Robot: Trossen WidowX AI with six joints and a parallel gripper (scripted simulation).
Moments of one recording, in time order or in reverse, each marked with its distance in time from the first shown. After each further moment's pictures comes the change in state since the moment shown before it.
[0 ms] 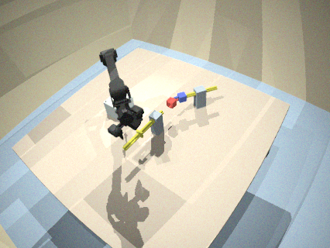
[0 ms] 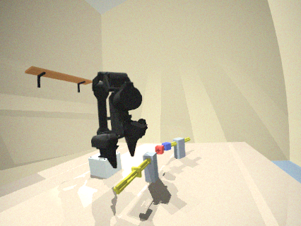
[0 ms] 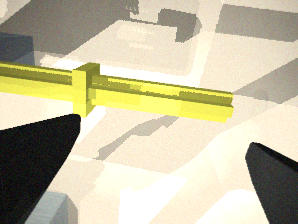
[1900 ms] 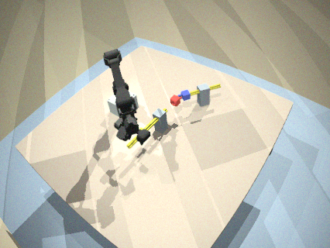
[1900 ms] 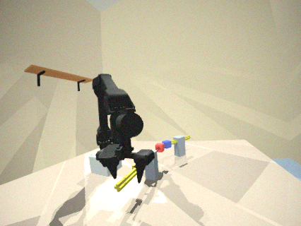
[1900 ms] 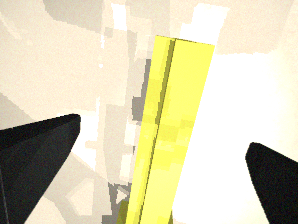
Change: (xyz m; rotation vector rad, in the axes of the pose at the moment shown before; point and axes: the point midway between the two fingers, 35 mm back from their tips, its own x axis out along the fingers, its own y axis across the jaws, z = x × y) arm 0.070 -0.005 -0.001 1.535 -0.009 -0.004
